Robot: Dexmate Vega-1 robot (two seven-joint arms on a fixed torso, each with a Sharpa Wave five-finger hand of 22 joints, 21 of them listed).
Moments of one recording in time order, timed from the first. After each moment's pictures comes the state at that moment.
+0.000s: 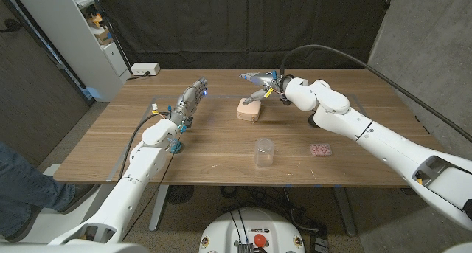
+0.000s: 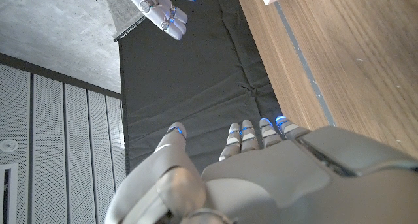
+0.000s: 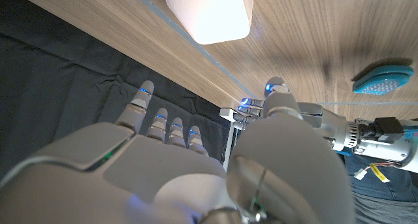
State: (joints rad) left arm 0.93 0.33 0.10 -1.45 -0.35 -0.10 -0.22; left_hand 0.26 0.10 0.35 -0.07 0.18 0.02 0.09 0.19 0.17 -0.03 0.06 0.21 0.19 -0.08 0.09 0.19 0.18 -0.11 0.06 0.19 0.17; right arm -0.49 -0.65 -0.80 -1.80 -0.71 -0.18 0.39; right_hand 0.62 -0.13 0.26 -0.14 0.35 -0.09 -0.02 0.19 0.19 -0.07 0.06 0.19 0.20 -0.01 0.12 0.21 0.20 0.23 0.19 0.18 0.17
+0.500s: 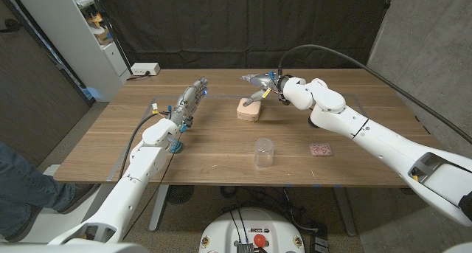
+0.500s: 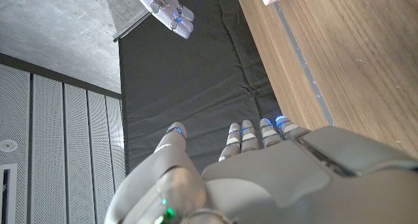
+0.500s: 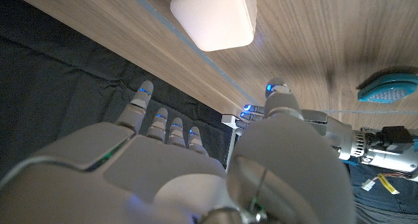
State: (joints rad) left arm 0.93 0.33 0.10 -1.44 -0.35 -0.10 -0.22; left_hand 0.26 0.10 0.35 -0.07 0.18 0.02 0.09 0.19 0.17 -0.03 0.06 0.21 0.19 -0.08 0.09 0.19 0.18 -0.11 0.06 0.19 0.17; right arm -0.46 -0.63 -0.83 -1.78 -0.74 -0.21 0.42; right_hand 0.61 -0.13 0.25 -0.14 0.36 -0.12 -0.02 0.19 0.19 -0.09 0.07 0.19 0.20 -0.01 0.12 0.21 0.20 0.23 0.20 0.18 0.17
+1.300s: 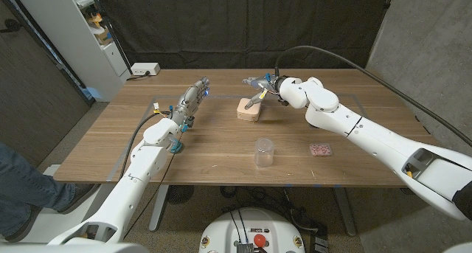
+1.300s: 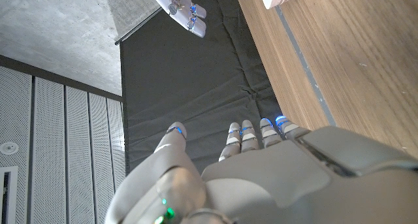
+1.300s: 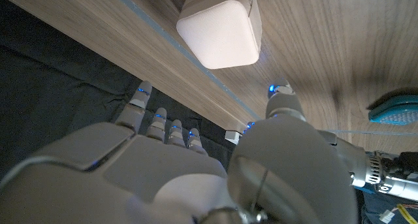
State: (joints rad) left arm 0.93 0.33 0.11 -1.44 -0.35 -0.09 -0.23; left_hand 0.26 0.10 0.36 -0.07 0.18 0.03 0.09 0.19 0.17 -0.03 0.06 0.21 0.19 -0.08 0.09 0.19 0.18 -0.11 0.06 0.19 0.17; right arm -0.42 -0.60 -0.88 -1.75 -0.79 -0.27 0.51; right_hand 0.61 -0.14 0.23 -0.13 0.37 -0.16 0.00 0.18 0.19 -0.13 0.10 0.19 0.20 -0.02 0.15 0.21 0.20 0.23 0.21 0.18 0.17
